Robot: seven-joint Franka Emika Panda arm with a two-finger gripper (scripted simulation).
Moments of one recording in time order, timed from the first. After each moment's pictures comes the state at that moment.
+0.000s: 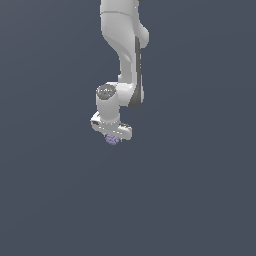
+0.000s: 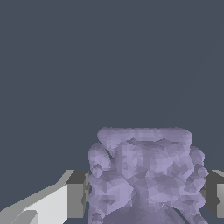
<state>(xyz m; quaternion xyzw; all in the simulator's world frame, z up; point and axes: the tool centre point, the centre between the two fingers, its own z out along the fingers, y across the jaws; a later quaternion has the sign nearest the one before) -0.084 -0.078 0.045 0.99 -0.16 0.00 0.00</state>
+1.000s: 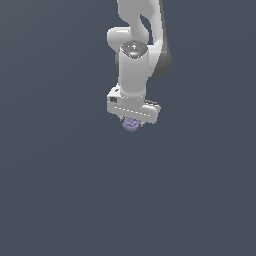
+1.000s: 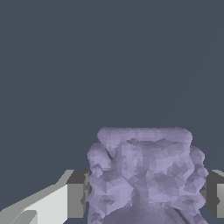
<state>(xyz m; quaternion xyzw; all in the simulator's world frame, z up) -0.064 0.016 0.189 0.99 -0.16 0.00 0.00</state>
